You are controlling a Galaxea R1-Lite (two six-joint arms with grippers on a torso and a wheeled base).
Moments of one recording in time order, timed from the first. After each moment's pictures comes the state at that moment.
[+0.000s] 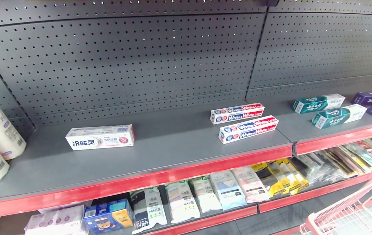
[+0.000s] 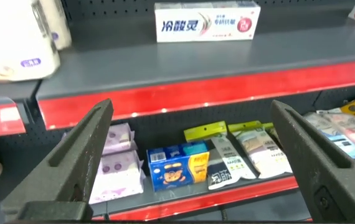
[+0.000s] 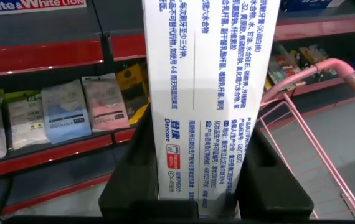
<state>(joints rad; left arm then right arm) 0.00 0.00 0.00 0.00 0.00 -0.01 -0.21 0.76 -0.44 -0.05 -0.06 -0.25</state>
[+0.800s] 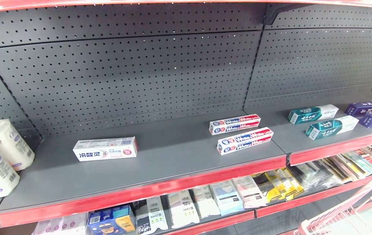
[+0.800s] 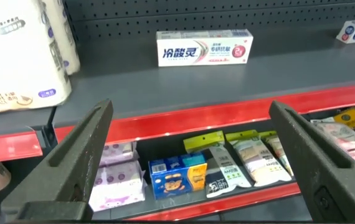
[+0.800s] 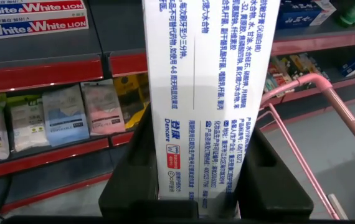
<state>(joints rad) 0.00 0.00 0.00 0.00 0.00 -0.01 -0.21 0.76 -0.44 -0.05 -0.06 -0.27</state>
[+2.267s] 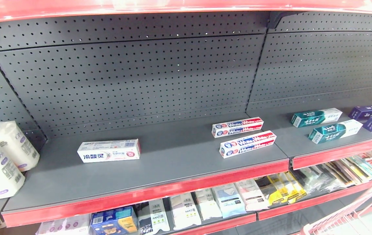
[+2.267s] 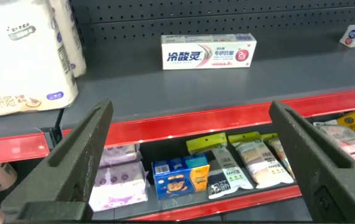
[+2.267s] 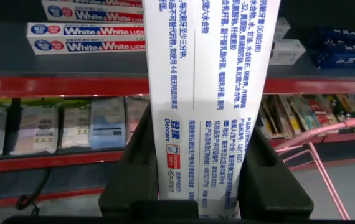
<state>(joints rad) 0.00 0.00 0.00 0.00 0.00 -0.01 -0.20 0.71 -0.42 -0.06 0.15 -0.28</state>
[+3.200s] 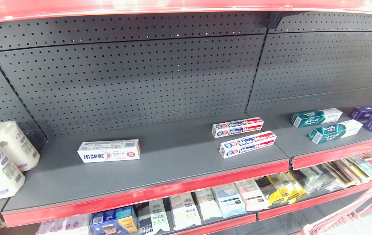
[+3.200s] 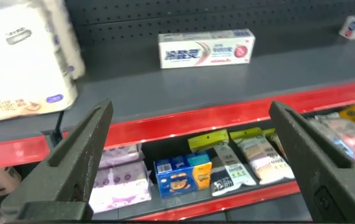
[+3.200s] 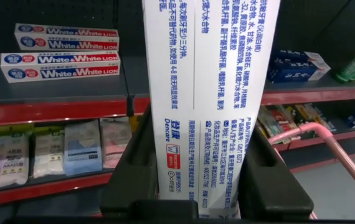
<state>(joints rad) 0.00 0.01 0.00 0.00 -0.01 0.02 -0.21 0.60 -0.46 -0.04 0.05 -0.29</state>
